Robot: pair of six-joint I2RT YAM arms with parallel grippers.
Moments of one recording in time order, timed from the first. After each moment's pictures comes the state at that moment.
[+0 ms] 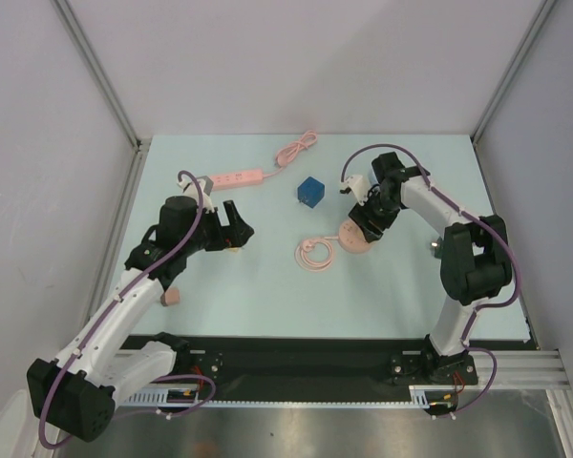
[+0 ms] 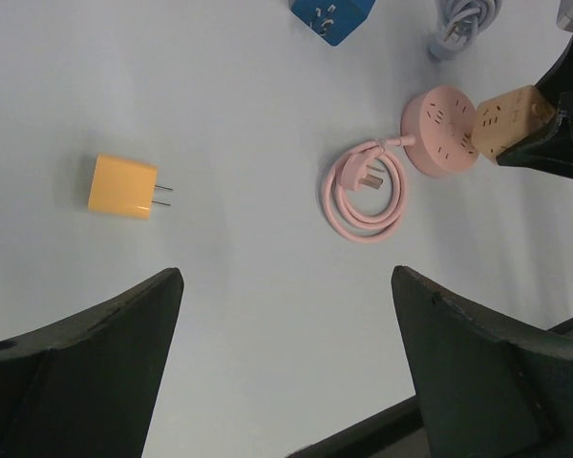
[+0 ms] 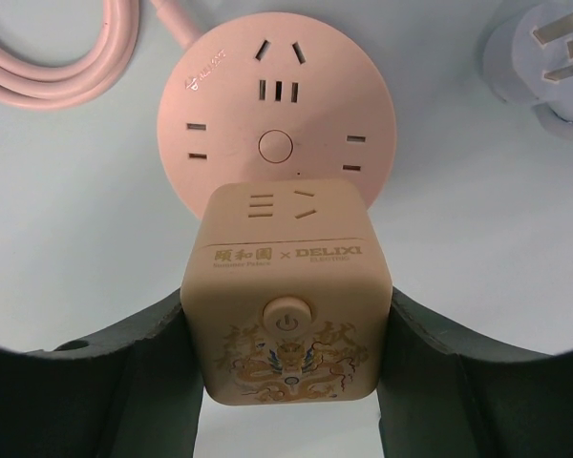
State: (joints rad) left arm -0.36 0.96 0.83 -0.43 0.13 -0.46; right arm 0.28 1.81 1.40 -0.86 -0.23 -0.66
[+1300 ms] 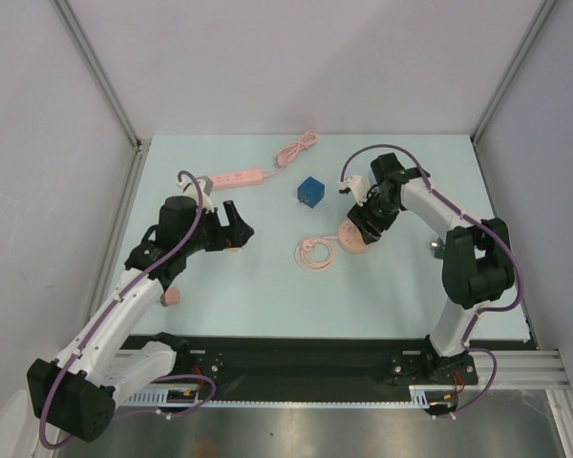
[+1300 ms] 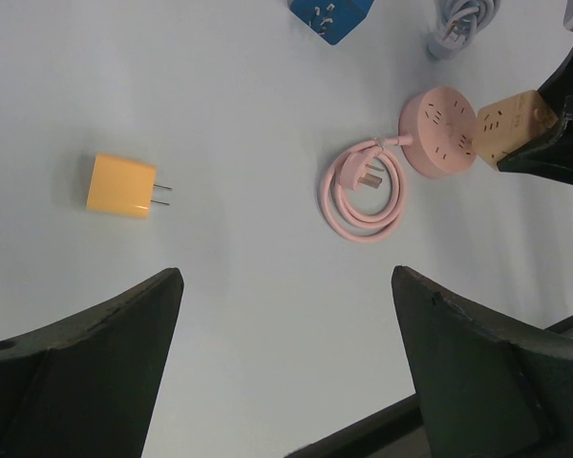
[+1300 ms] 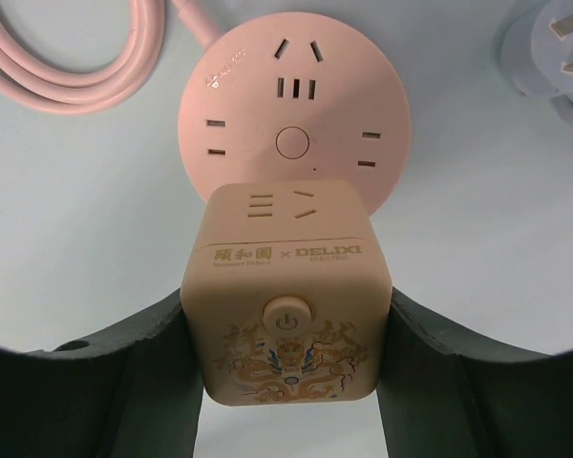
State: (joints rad) left arm -0.35 0.96 0.83 -0.43 0.14 -0.46; right arm 0.30 1.79 1.39 -0.87 -0.23 -0.61
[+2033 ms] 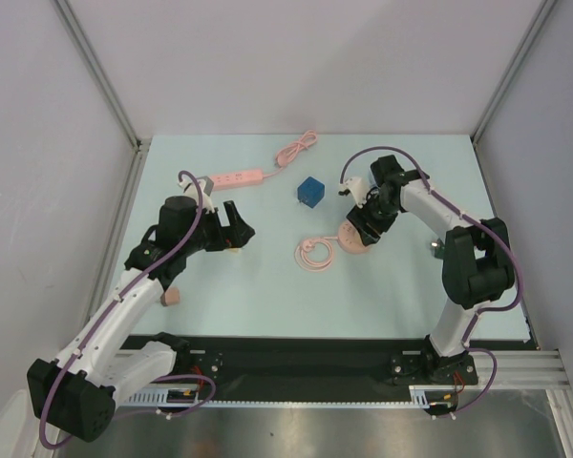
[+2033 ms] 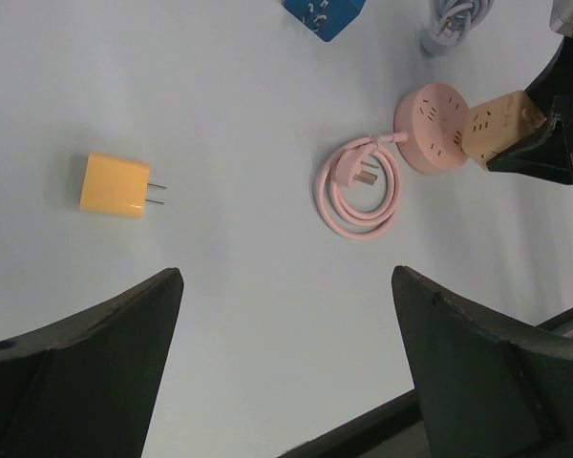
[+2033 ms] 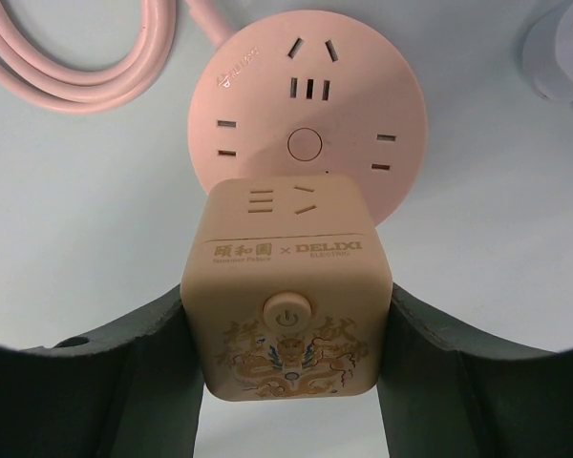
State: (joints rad) left arm -0.35 0.96 0.83 -0.43 0.16 -0.46; right arm 0.29 1.79 1.36 -0.84 -0.25 -0.61
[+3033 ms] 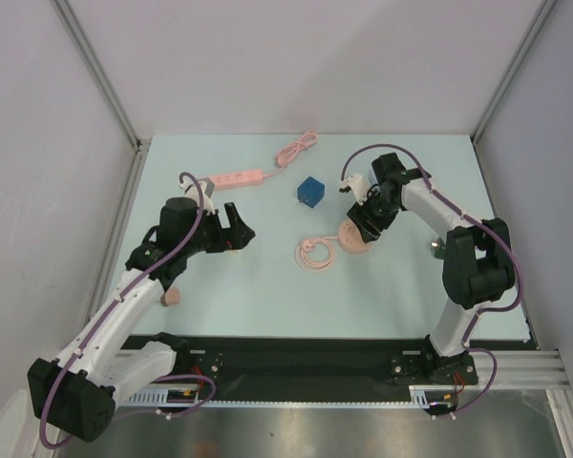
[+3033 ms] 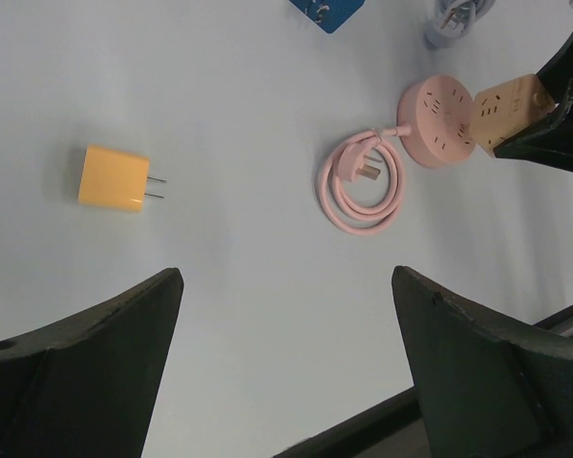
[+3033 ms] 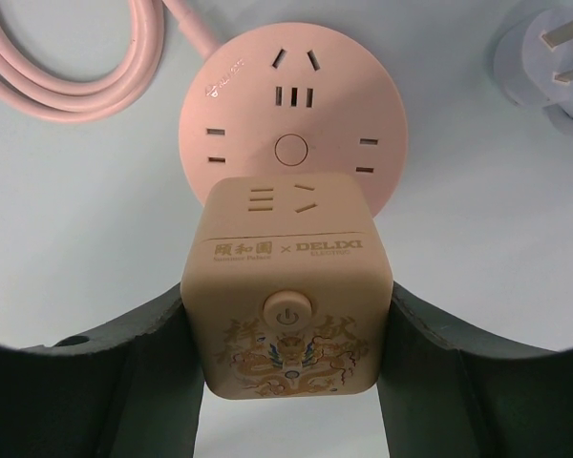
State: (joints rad) left arm -0.35 0.96 0.82 -0.43 0.16 -0.46; right arm 0.29 1.78 1.38 -0.83 -0.26 -0.61
